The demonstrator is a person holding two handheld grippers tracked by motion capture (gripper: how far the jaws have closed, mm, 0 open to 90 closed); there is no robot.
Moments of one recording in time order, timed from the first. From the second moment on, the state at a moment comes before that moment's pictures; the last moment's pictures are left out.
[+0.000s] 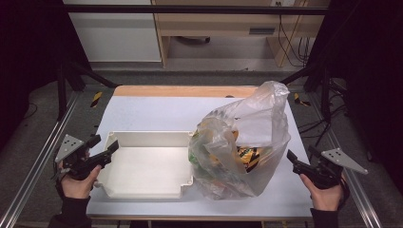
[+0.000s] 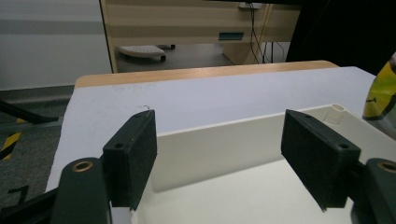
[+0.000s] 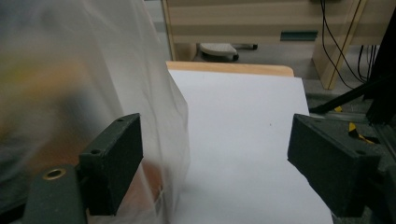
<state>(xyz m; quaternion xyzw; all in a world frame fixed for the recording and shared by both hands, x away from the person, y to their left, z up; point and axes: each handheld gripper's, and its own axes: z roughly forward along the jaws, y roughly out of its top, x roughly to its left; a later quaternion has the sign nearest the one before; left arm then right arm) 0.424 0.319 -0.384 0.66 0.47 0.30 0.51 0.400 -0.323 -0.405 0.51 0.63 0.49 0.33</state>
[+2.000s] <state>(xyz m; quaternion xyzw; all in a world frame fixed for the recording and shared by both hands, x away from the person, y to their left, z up) 0.412 0.250 -0.372 0.68 0.43 0.25 0.54 0.372 -0.153 -0.340 0.32 0.73 0.57 0.22</state>
